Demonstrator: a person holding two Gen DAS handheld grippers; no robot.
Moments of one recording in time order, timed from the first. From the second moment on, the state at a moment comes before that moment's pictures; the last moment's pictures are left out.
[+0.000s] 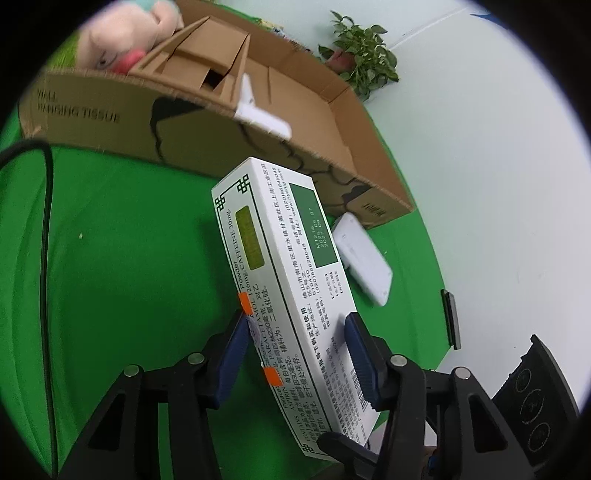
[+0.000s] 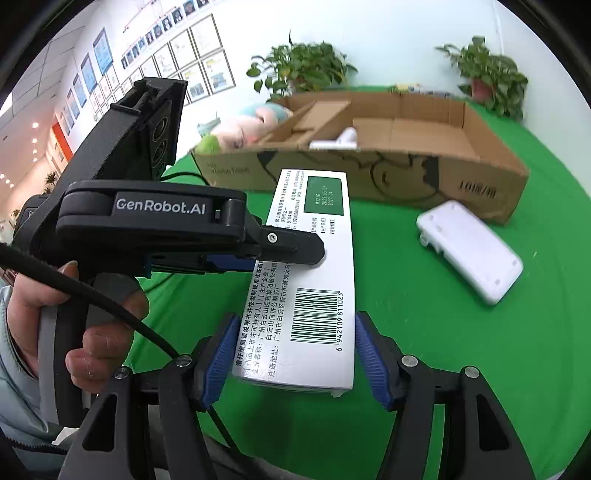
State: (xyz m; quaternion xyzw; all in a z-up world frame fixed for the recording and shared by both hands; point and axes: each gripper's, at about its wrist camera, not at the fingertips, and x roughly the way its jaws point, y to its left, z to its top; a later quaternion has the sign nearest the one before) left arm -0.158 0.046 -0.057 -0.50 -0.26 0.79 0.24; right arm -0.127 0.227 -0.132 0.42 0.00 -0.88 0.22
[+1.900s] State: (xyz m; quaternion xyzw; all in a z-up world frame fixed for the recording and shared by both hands) left arm -0.346 0.104 0.104 -0.43 -0.11 0.85 0.27; right arm -0.318 0.222 0.023 0.33 0.01 -0.93 0.14
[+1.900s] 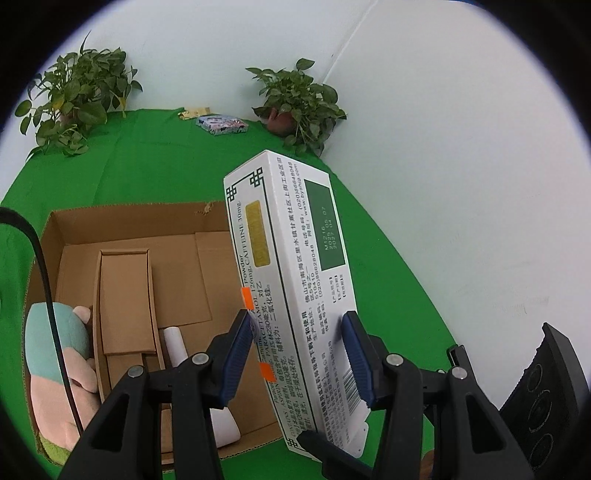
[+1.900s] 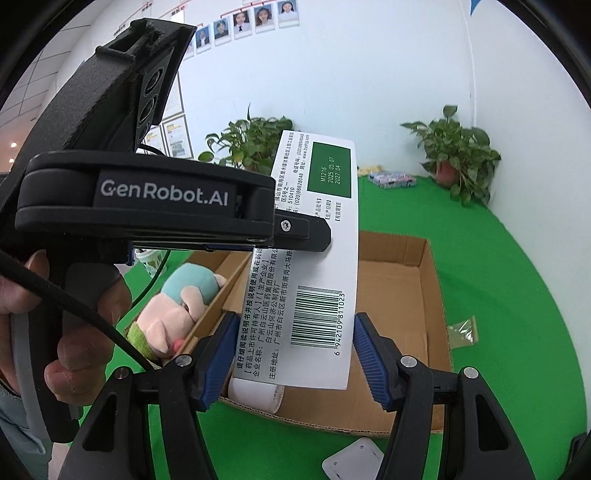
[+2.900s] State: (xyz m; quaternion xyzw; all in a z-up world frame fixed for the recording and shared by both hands) left arm -0.386 0.121 -0.042 -0.56 -0.10 0.78 0.25; right arm -0.382 0.252 -0.132 0.51 -0.06 -0.84 0.18
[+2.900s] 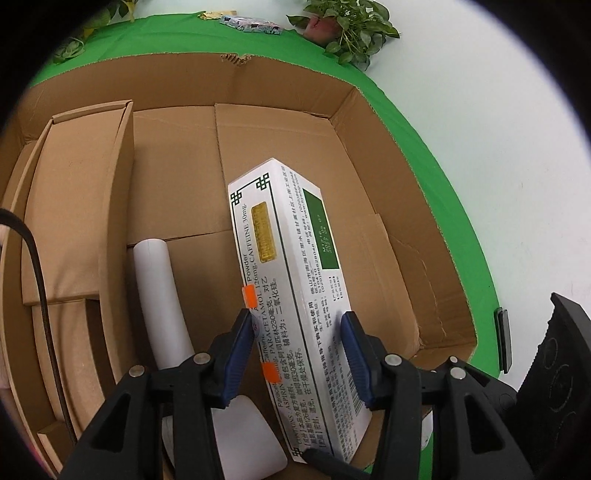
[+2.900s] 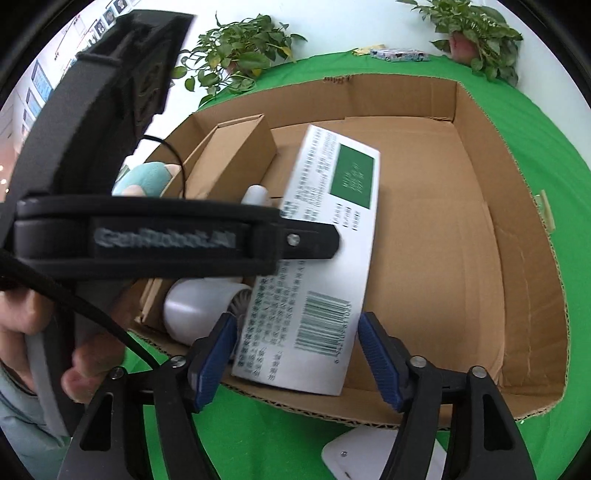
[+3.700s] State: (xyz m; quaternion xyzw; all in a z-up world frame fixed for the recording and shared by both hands) left arm -0.331 0.021 0.009 -0.46 -0.12 0.86 0.18; right arm -0.391 0.240 -0.138 0.54 -0.05 -0.83 0.15
